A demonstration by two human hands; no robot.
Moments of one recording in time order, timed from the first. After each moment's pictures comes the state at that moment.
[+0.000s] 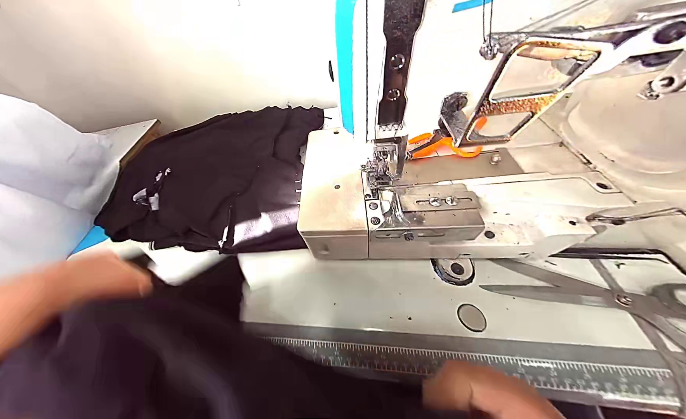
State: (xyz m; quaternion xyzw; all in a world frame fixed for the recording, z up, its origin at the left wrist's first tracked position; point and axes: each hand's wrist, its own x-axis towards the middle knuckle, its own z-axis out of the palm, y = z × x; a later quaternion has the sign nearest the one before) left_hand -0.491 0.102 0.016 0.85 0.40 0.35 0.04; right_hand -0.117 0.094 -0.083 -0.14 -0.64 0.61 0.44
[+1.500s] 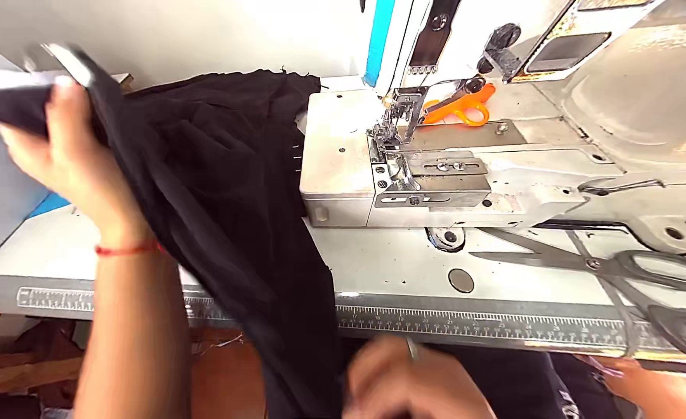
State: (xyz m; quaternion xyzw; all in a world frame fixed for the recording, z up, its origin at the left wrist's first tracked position) left_hand -0.470 0.223 -0.020 0.46 0.47 0.75 0.05; right_hand -0.177 0.065 -0.100 -0.21 -0.69 0.47 0.51
